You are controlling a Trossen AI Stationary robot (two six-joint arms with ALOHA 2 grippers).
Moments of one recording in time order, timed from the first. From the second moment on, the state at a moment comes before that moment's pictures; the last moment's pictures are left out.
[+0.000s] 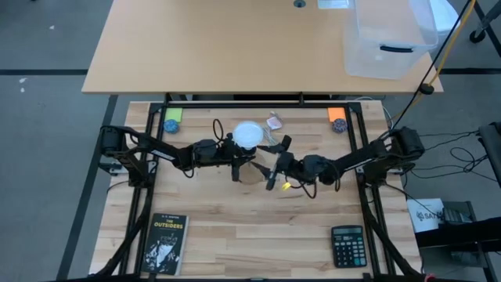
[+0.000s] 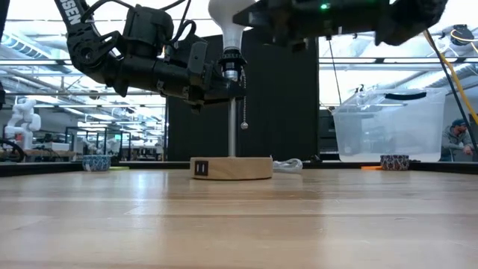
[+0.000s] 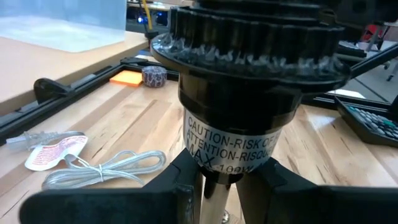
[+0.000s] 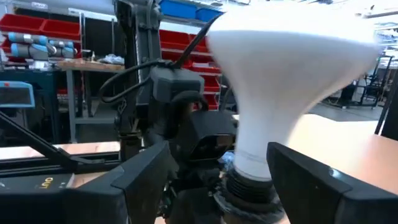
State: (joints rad) left arm 0.16 1.68 0.56 0.93 0.01 -0.12; right arm 0.14 1.60 0.72 1.05 0.50 -0.11
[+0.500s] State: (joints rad) left arm 0.15 1.68 0.56 0.94 0.00 -0.12; right arm 0.04 1.65 0.79 1.04 0.47 -0.08
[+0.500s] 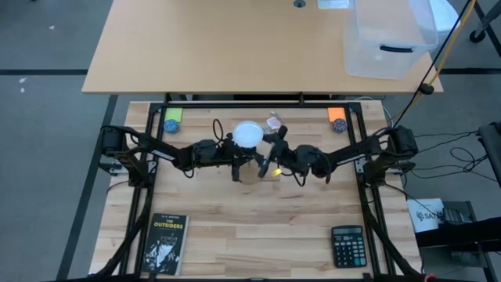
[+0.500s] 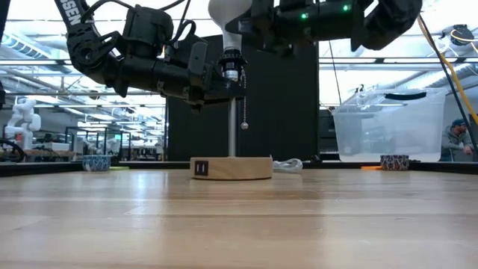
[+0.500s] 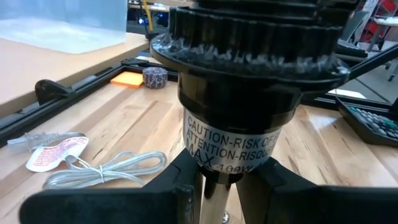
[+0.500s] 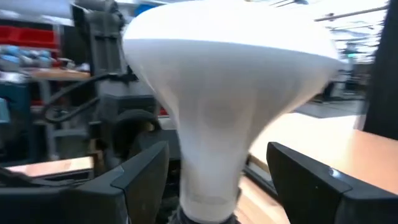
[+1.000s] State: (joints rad) left arm 0.16 1.68 0.56 0.94 0.01 -0.10; right arm -0.10 1.65 0.79 1.04 0.07 -0.02
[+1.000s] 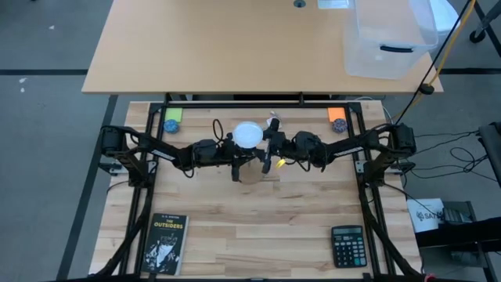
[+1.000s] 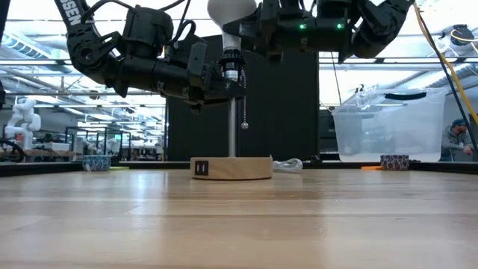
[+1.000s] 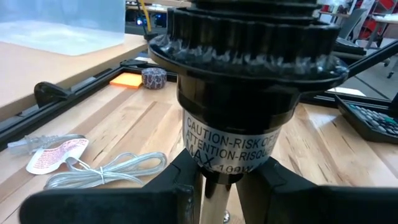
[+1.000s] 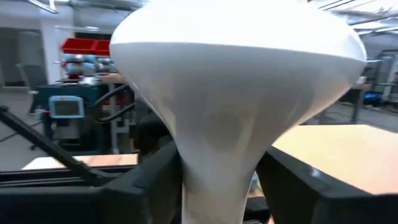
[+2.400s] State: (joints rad) left arm 0.17 1.68 0.56 0.92 0.14 -0.08; right arm -0.18 1.48 0.87 0.54 -0.21 -0.15
